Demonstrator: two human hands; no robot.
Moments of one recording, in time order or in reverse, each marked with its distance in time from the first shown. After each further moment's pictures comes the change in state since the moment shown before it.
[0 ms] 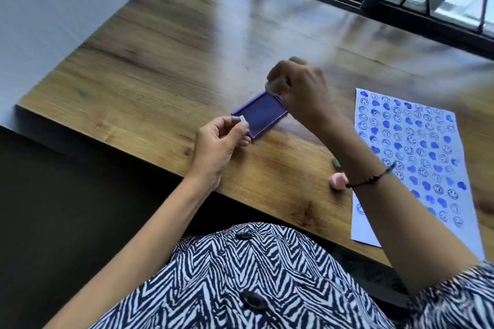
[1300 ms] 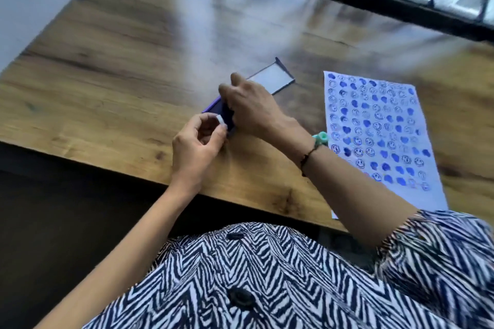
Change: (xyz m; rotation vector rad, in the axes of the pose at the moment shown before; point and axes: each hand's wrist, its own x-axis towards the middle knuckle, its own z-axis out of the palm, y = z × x) left_hand -0.004 -0.014 -0.001 0.365 -0.011 0.219; right_hand -0.018 -0.014 0.032 -0.293 -0.326 -0.032
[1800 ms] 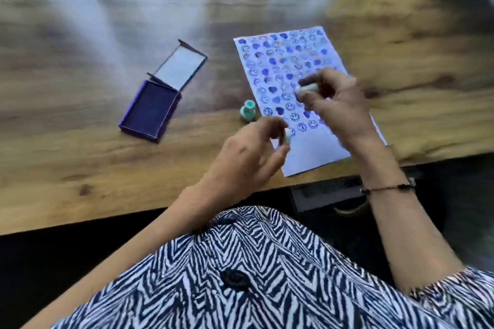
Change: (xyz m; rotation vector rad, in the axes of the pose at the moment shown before) left_hand -0.059 0.060 0.090 0.241 -0.886 0.584; right_hand -0.189 0.094 -0.047 0.735 0.566 0.837
